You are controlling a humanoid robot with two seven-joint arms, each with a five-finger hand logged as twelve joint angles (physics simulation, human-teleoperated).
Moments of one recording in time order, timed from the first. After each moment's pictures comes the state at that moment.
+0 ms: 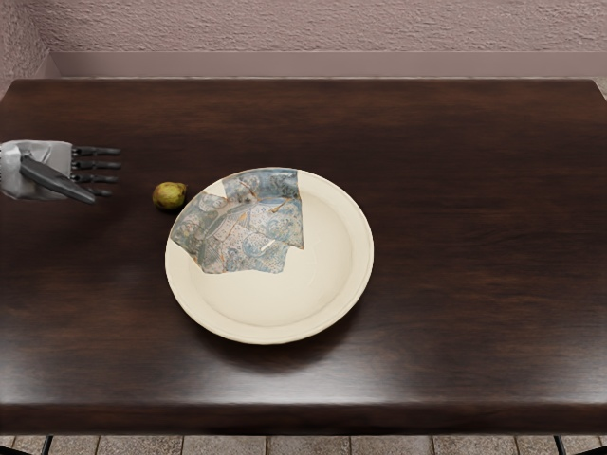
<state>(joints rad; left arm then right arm) -1.05 0.81 -0.28 -0.83 -0.14 -0.61 0.51 0.01 0.00 0.02 0.26 -0.11 0.15 0.08</state>
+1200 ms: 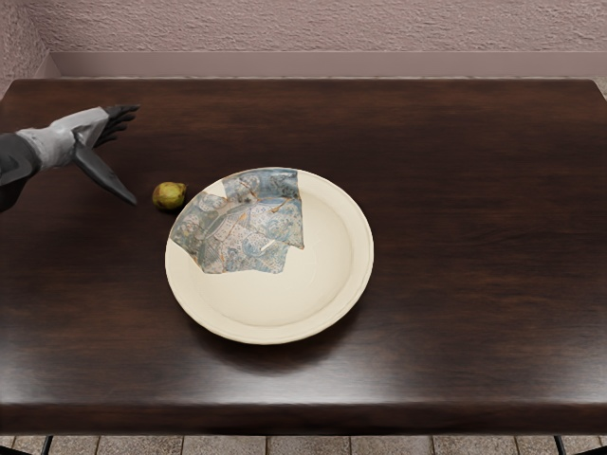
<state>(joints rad) -1.07 0.72 -0.16 -1.03 0.59 -0.10 0.02 -0.05 0.00 0.02 0.26 -0.11 0.15 0.08</state>
